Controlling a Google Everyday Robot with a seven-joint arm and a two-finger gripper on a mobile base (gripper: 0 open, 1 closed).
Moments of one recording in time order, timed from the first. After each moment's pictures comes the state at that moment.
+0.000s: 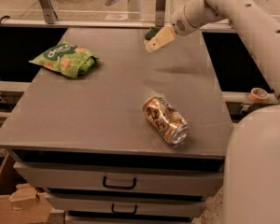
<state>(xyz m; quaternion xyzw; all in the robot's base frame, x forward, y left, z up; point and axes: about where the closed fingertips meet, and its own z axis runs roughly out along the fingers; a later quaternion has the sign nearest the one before) 0.798 -0.095 0.902 -0.43 0.80 0.10 0.40</state>
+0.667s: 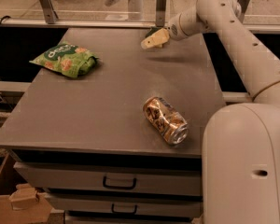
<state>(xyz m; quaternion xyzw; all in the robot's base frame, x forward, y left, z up) 0.858 -0.096 0.864 -0.32 0.83 0.15 0.43</state>
